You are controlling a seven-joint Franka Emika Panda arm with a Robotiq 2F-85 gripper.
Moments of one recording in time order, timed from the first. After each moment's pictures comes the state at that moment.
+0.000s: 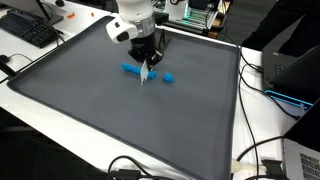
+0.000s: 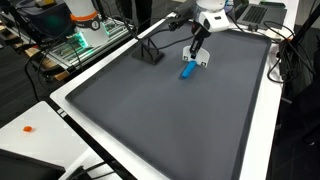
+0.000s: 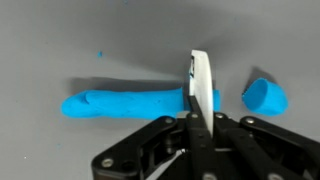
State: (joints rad) arm 0.10 0.48 0.08 -1.94 0.00 2.33 0.01
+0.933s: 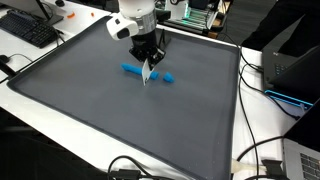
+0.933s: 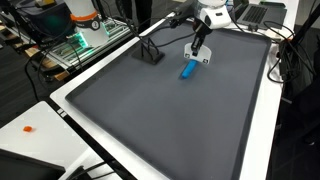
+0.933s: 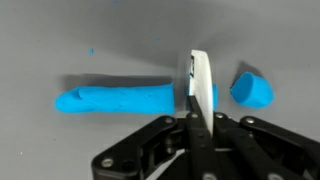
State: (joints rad) arm 0.10 0.46 0.08 -1.94 0.03 2.33 0.01
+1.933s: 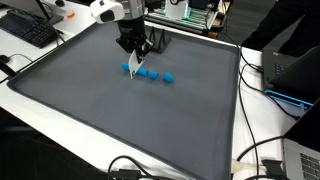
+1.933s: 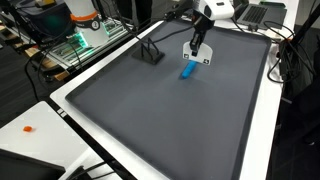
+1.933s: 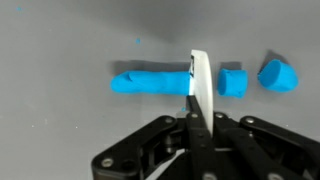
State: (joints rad) arm 0.09 0.40 0.04 -1.95 -0.03 2.31 0.01
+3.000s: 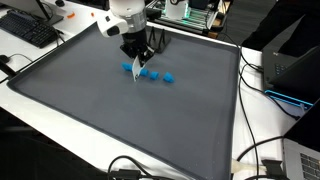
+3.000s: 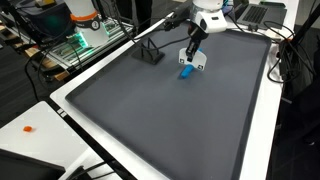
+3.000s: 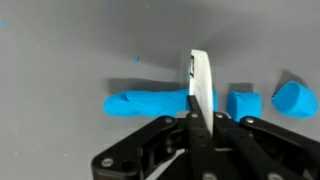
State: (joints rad) arm 0.09 0.46 0.04 -1.95 -0.04 2.31 0.01
